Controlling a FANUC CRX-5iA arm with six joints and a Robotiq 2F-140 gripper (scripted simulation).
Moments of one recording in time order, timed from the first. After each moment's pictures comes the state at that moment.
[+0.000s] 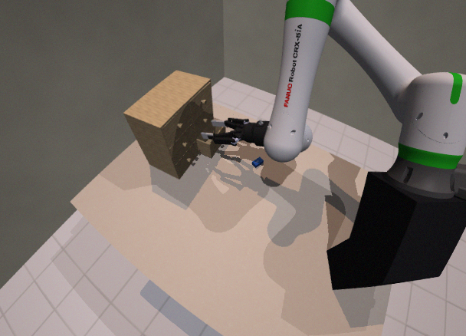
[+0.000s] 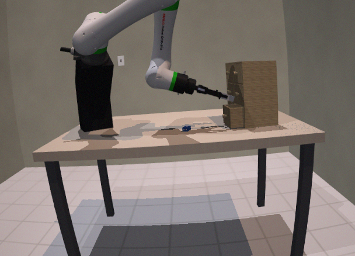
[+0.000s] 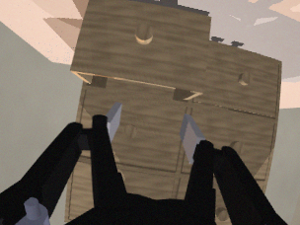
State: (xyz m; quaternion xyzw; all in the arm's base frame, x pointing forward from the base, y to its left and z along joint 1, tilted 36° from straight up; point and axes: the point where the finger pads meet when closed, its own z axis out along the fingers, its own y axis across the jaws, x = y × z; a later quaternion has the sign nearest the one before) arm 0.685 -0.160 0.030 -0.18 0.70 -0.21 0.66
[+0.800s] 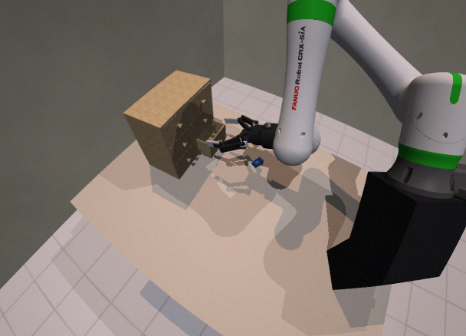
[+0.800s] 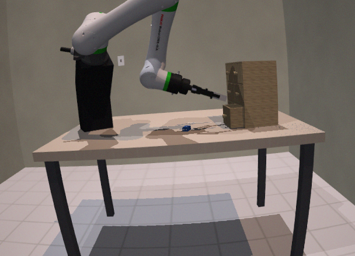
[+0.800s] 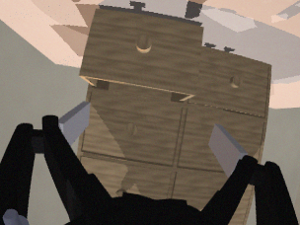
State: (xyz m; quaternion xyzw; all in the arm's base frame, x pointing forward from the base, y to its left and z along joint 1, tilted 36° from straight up) arm 0.658 -0.163 0.025 -0.18 0.70 -0.21 0.66
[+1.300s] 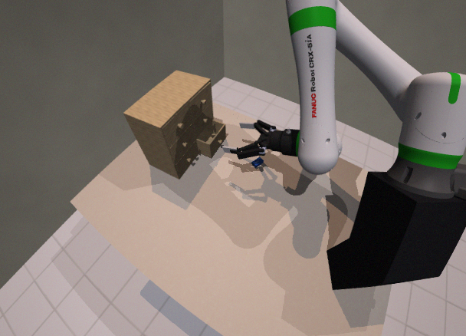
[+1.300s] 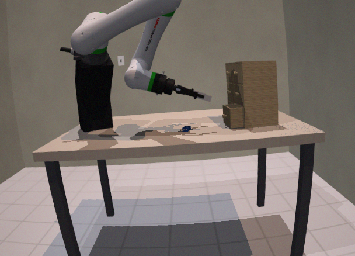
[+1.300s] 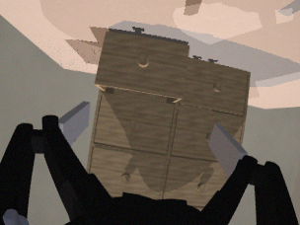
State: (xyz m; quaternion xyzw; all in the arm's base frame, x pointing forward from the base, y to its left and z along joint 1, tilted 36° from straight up) arm 0.588 -0.170 0.010 -0.18 0.70 -0.21 0.66
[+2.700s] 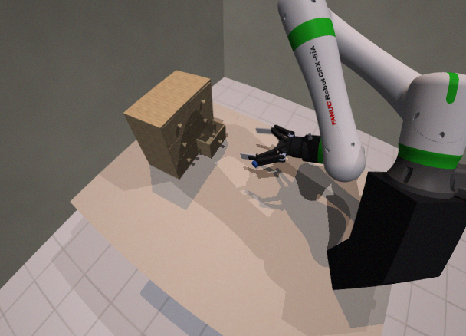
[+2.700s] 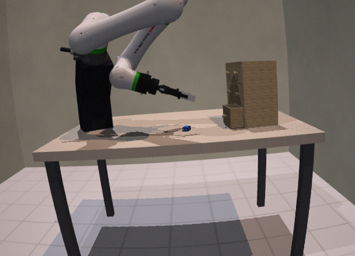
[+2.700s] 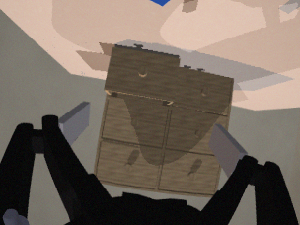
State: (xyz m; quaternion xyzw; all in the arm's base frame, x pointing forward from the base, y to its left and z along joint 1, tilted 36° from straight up) arm 0.515 -0.177 -0.004 -0.18 0.70 -0.22 0.65
